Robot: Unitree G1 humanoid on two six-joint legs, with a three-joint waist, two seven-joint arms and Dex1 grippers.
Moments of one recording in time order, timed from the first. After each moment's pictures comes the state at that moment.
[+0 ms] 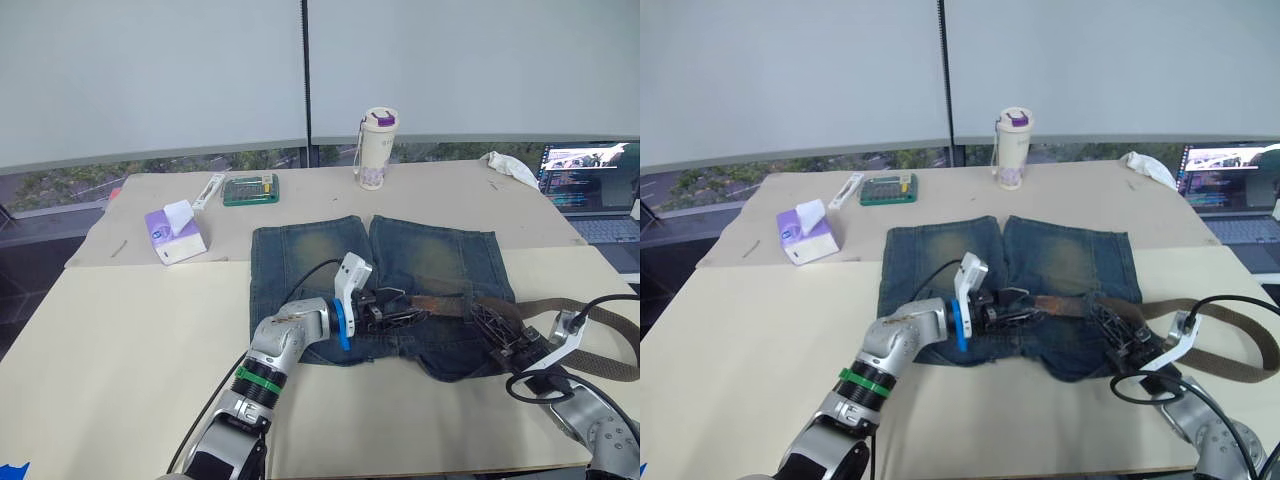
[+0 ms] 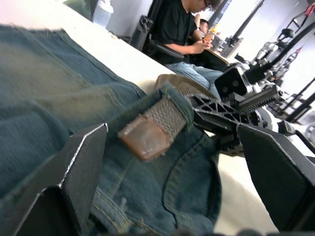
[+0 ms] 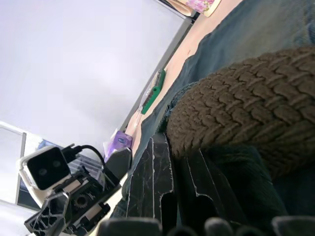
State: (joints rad) left arm -0.60 -0.05 -0.20 0.29 -0.43 0.59 -0.84; right arm -0.02 -0.40 -0.59 0.01 1.22 0.88 0.59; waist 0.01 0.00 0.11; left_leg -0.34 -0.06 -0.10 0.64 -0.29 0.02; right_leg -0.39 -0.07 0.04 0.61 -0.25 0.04
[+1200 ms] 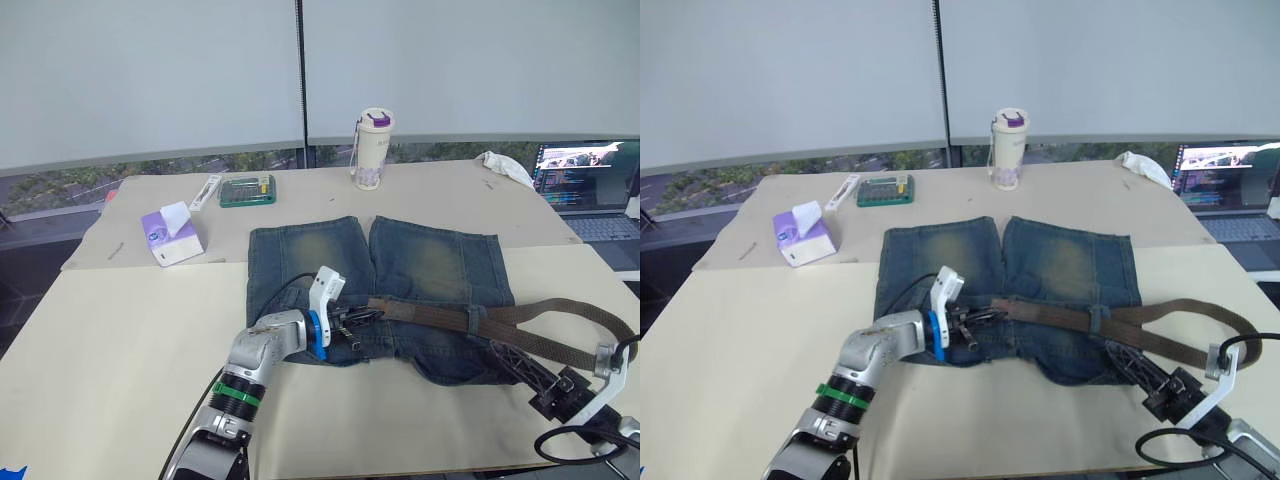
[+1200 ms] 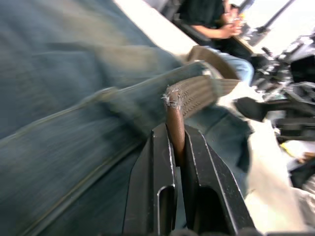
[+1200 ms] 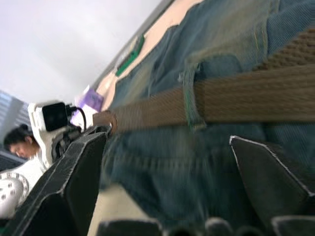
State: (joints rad) left arm -0.50 0.06 -0.16 0.20 -0.42 0.66 -0.78; right arm 0.30 -0.56 -0.61 -0.16 1.10 0.81 0.76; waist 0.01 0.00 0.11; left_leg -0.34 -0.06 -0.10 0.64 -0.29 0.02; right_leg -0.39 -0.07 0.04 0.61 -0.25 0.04
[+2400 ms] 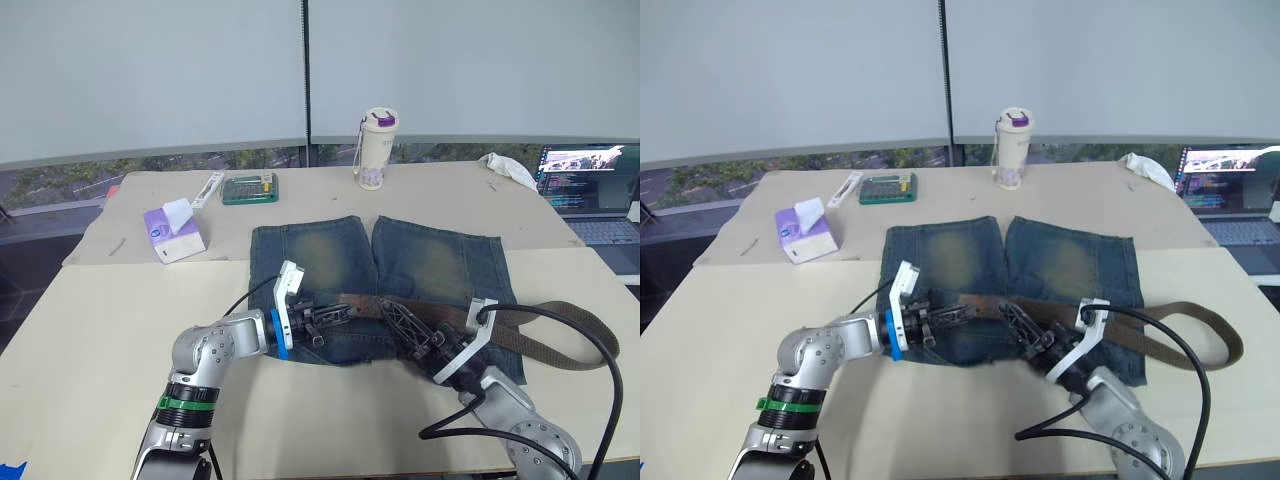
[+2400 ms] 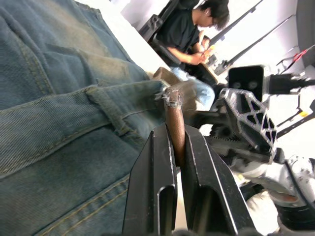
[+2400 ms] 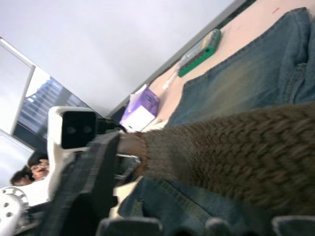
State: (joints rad) left arm -0.43 0.22 -0.01 -0.05 -0.75 1.00 -0.77; right arm 0.08 -0.20 -0.21 -0.44 1.03 0.69 0.42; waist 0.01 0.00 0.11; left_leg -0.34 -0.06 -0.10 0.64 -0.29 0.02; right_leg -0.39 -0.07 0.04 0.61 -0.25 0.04
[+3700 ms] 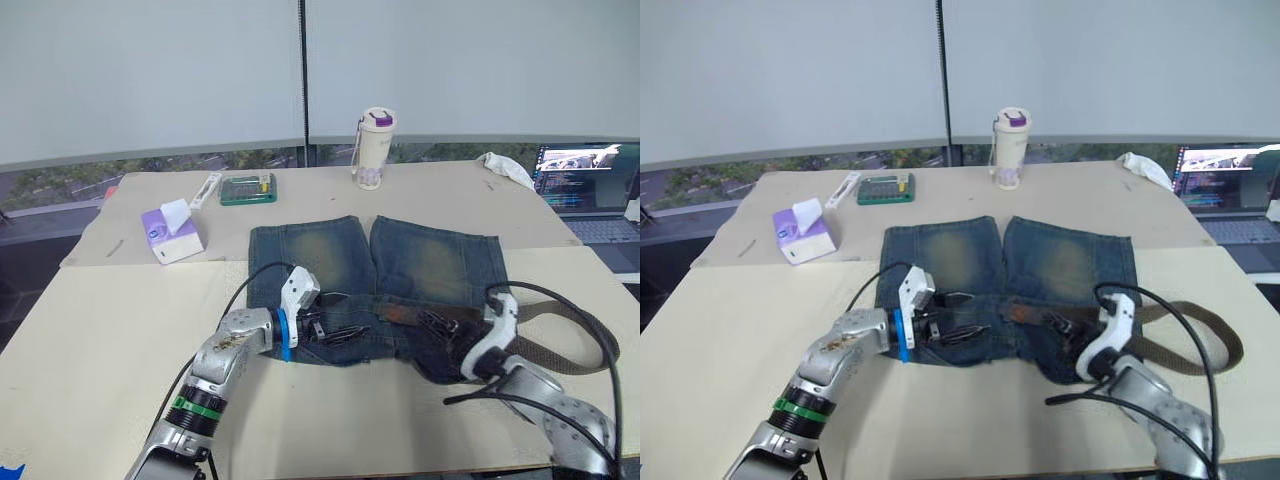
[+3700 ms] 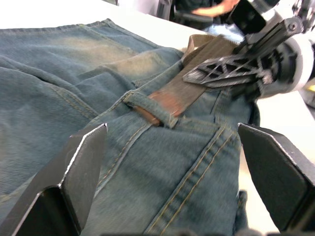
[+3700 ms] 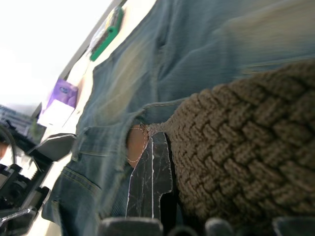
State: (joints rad) left arm -0.41 0.25 -0.21 0.06 -0.39 0.43 -0.91; right arm -0.06 -0.37 -0.29 -0.26 1.15 0.88 0.10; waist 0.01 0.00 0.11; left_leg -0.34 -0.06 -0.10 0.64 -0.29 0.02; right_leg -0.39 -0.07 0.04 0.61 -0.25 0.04
